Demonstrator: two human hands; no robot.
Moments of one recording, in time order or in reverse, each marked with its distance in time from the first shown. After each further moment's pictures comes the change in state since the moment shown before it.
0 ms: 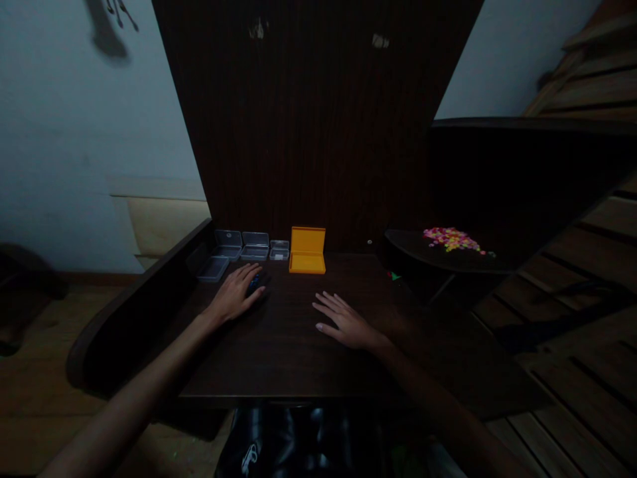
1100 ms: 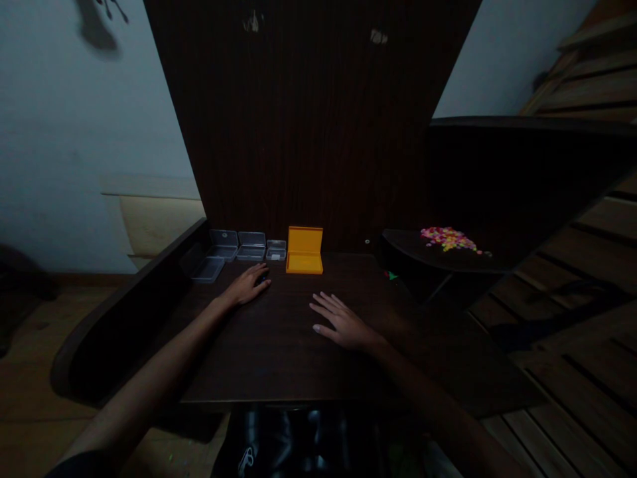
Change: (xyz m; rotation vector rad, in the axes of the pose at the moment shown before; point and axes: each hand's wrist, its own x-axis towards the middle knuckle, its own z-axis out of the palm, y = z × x) left_hand 0.043 -0.025 0.048 -0.179 -0.228 -0.078; right_hand 0.001 -0.002 -0.003 0.001 -0.025 0.006
